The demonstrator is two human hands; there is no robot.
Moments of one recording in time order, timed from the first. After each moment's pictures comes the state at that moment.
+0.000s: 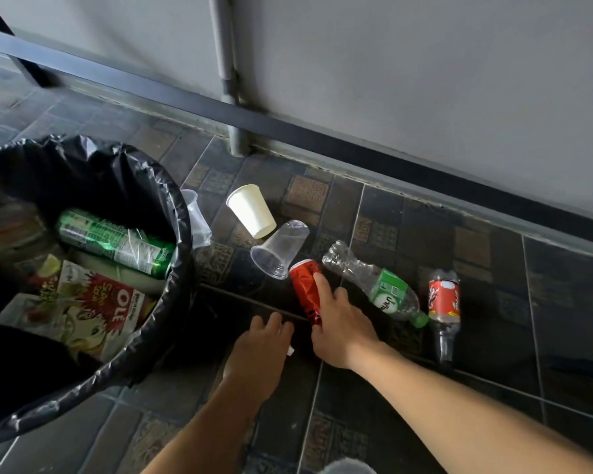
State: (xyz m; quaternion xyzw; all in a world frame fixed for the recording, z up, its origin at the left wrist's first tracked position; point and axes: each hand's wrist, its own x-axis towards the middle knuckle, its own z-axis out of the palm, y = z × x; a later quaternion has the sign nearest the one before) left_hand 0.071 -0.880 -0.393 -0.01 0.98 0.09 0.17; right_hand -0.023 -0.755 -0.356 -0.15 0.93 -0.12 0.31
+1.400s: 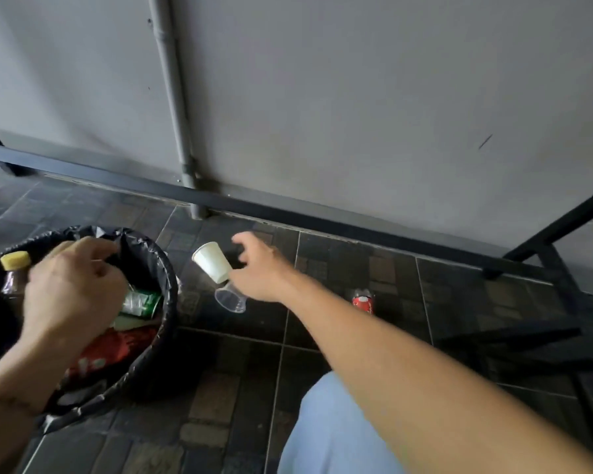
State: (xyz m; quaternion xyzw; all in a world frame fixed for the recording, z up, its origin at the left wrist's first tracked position) left_hand 0.082 -1.030 -0.150 -0.31 0.91 0.25 -0.15; right_hand -0.040 -0.818 -0.150 -0.14 0.90 -0.32 0.28
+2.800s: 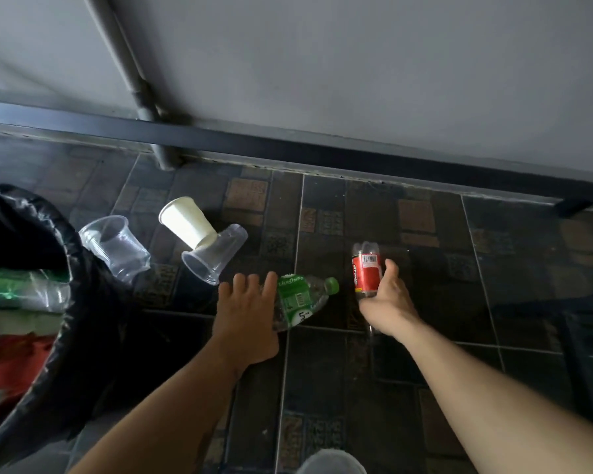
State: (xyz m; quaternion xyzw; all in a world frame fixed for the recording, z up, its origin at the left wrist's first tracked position) left_hand -0.006 -0.854 -0.371 0.03 0.99 0.03 0.17; right_hand -0.071 -0.626 -0.366 0.21 0.90 -0.29 0.24
